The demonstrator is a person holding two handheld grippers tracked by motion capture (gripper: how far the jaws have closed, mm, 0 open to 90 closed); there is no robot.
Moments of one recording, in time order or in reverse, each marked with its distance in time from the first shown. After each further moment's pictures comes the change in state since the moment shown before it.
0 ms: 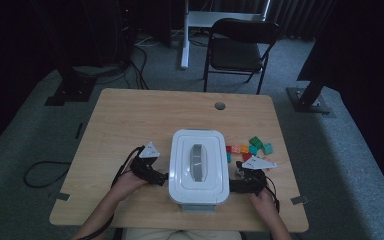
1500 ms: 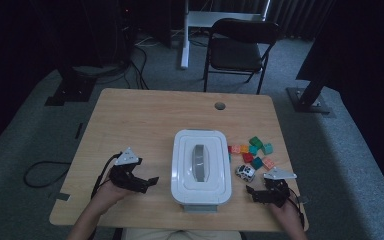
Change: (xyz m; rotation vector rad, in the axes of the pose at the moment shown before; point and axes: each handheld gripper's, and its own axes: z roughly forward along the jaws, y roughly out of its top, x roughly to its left) left arm -0.011 -0.019 -0.066 -0.052 0.032 -0.101; right arm -0.049 -0.061 -0.032 0.166 -0.171 0.022
